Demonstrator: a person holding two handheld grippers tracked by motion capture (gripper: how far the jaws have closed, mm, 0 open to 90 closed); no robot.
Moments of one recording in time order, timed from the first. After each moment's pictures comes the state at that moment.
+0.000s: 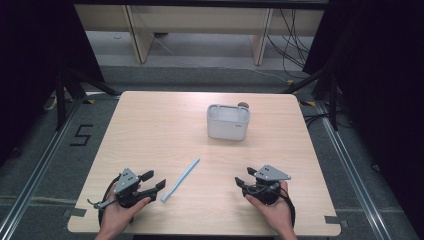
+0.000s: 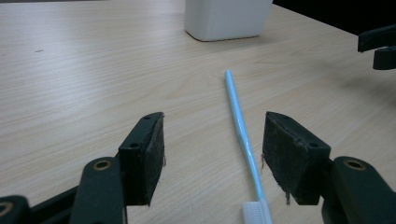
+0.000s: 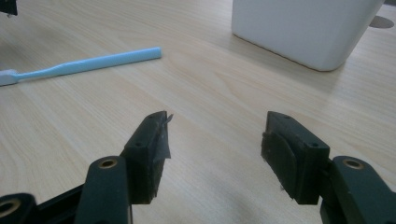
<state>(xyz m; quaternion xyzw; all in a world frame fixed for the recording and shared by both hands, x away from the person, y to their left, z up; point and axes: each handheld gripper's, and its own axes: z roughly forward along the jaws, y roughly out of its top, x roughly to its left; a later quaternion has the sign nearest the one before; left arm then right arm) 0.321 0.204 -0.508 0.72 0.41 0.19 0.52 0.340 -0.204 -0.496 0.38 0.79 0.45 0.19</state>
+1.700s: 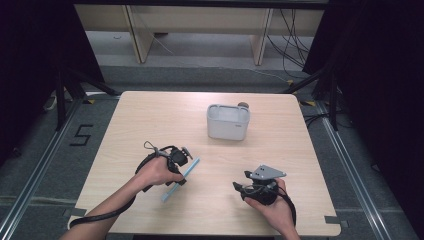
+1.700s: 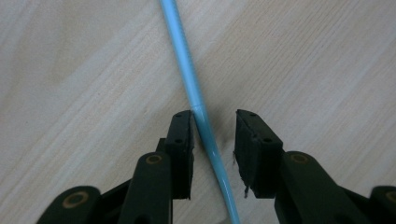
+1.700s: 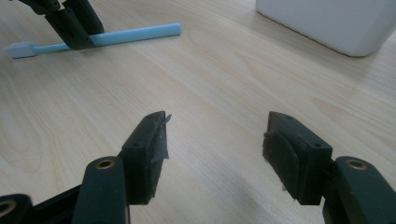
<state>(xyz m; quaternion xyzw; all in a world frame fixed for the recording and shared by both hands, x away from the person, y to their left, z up) 0.421 0.097 -0.476 0.93 0.34 0.00 0.13 0.341 -0.200 -0.492 0.36 0.82 0.42 0.17</state>
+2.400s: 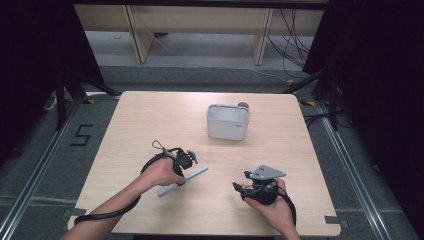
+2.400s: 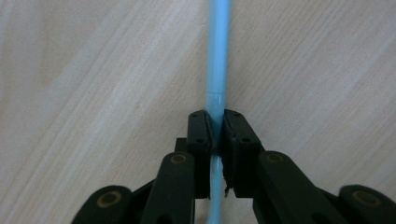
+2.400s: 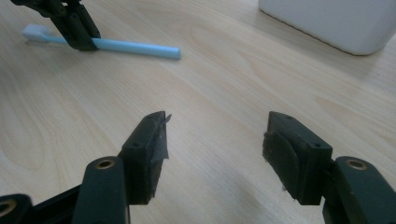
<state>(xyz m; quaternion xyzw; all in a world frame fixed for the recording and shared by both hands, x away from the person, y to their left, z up) 0.418 0.083 -0.478 0.95 0.29 0.02 0.07 0.341 -0.200 -0.492 0.36 0.82 0.41 0.16</state>
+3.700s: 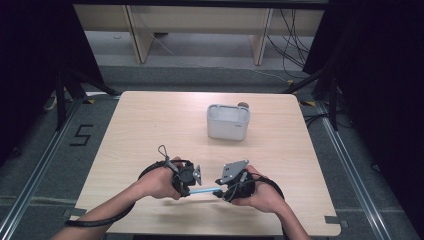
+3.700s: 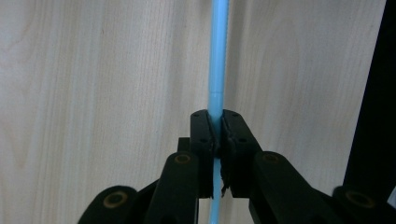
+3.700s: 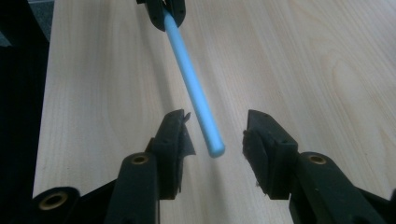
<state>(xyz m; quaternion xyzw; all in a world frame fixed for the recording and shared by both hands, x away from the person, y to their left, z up) 0.368 0.071 -0.443 0.99 0.06 0.02 0.11 0.363 -0.137 -0.468 0.10 0.93 0.34 0.06</state>
